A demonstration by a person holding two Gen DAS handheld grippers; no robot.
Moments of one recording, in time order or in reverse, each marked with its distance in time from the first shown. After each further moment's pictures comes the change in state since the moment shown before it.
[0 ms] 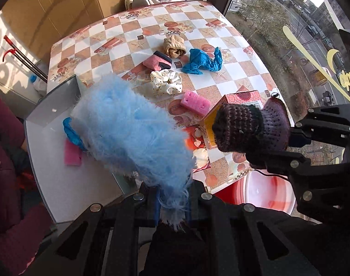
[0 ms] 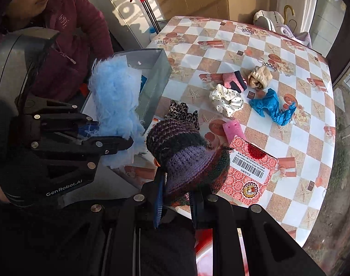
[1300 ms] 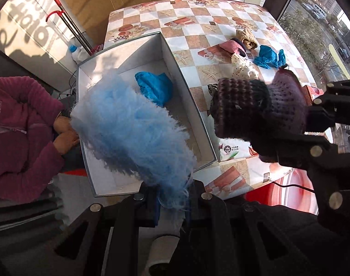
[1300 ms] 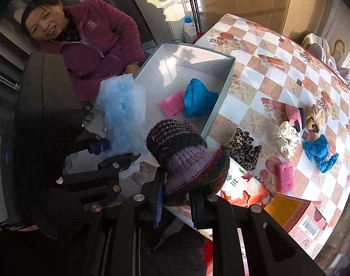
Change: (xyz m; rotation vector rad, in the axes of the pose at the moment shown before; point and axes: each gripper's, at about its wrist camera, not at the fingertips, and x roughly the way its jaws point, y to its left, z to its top) left arm 0.011 0.122 -0.070 -0.178 -0.003 0.142; right arm 0.066 0.130 0.073 -0.168 0.071 0.025
